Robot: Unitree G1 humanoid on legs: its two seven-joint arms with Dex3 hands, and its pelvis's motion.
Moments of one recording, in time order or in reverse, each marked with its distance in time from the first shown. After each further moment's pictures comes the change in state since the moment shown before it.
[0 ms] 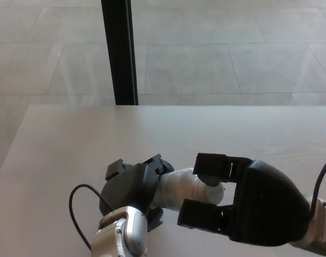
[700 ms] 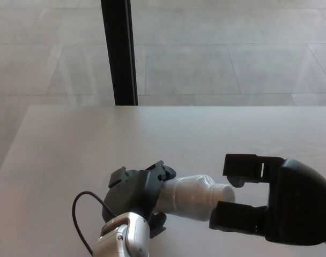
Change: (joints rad) left_arm 0.040 -0.020 0.005 -0.012 0.015 0.005 -0.023; right_arm 0.099 -0.071 -0.151 0.024 0.011 -0.152 -0.042
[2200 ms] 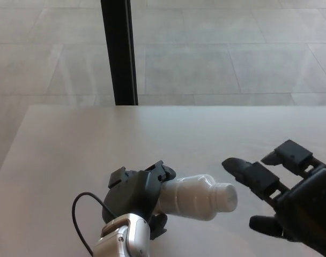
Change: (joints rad) left_arm 0.002 -0.009 0.001 -0.006 0.010 -0.009 0.009; right_arm 0.469 0.276 -0.389 -0.286 0.122 0.445 0.600
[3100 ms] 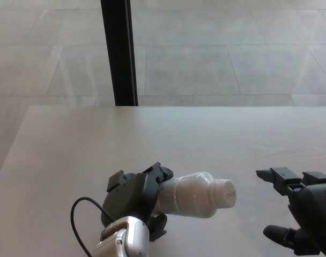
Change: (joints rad) left_arm 0.028 -0.032 0.023 0.011 0.008 -0.006 -0.003; right_arm 0.040 0.172 -0.029 0.030 0.123 0.281 0.316
